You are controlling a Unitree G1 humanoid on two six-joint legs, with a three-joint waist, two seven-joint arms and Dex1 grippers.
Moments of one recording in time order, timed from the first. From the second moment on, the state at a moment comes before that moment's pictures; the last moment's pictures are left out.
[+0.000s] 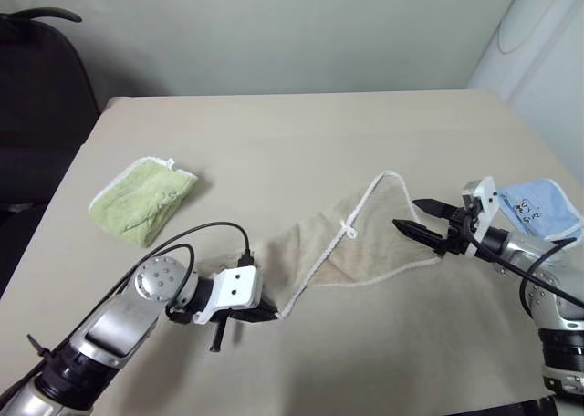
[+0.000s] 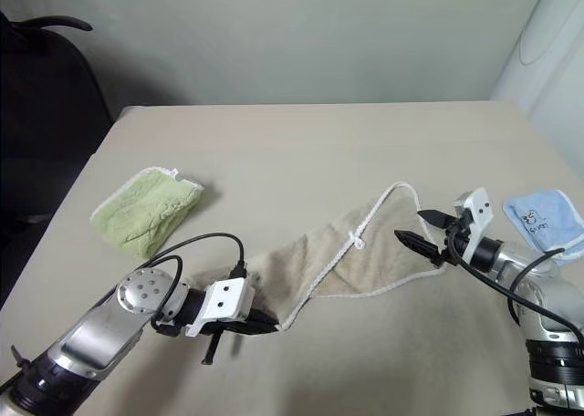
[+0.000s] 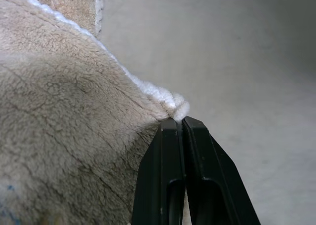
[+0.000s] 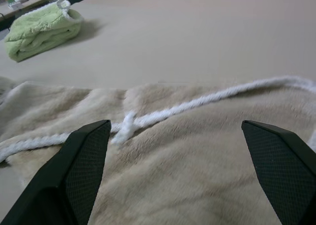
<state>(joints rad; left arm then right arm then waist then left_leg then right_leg) -0.14 0.88 -0.24 -0.32 -0.25 0.31 -1.25 -0.32 -0.65 -0.17 -0.08 0.52 0.56 0.88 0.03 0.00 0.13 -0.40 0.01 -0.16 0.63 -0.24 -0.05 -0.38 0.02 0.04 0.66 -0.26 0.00</state>
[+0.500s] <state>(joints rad) -0.16 0.73 0.08 -0.35 -0.56 0.52 -1.01 -0.93 -0.55 0.09 0.84 0.11 0.16 0.85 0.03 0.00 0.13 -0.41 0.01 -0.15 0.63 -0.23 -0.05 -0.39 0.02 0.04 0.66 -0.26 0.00</state>
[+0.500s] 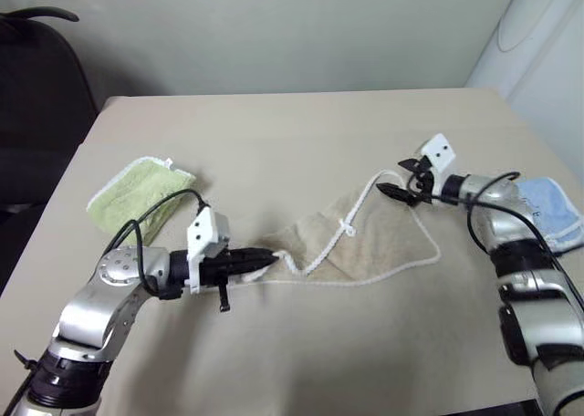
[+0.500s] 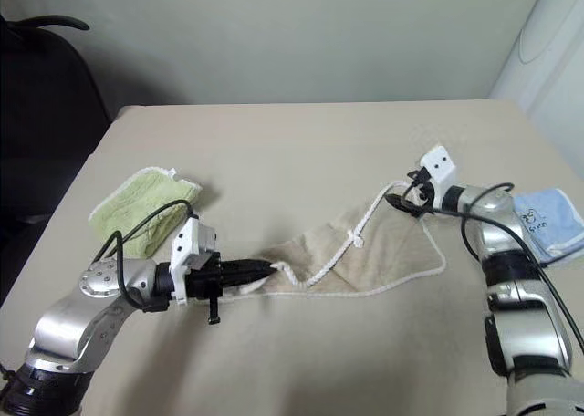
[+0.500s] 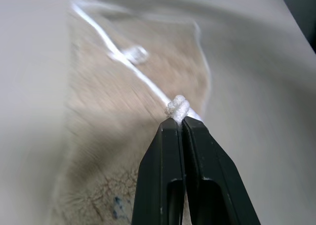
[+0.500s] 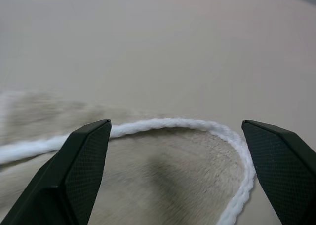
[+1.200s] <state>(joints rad) -0.15 0.70 0.19 -0.32 -0.60 0.53 -0.88 -1.13 -0.45 0.01 1.30 0.01 0.12 0.64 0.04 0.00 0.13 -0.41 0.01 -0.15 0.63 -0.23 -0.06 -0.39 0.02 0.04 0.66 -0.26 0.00</state>
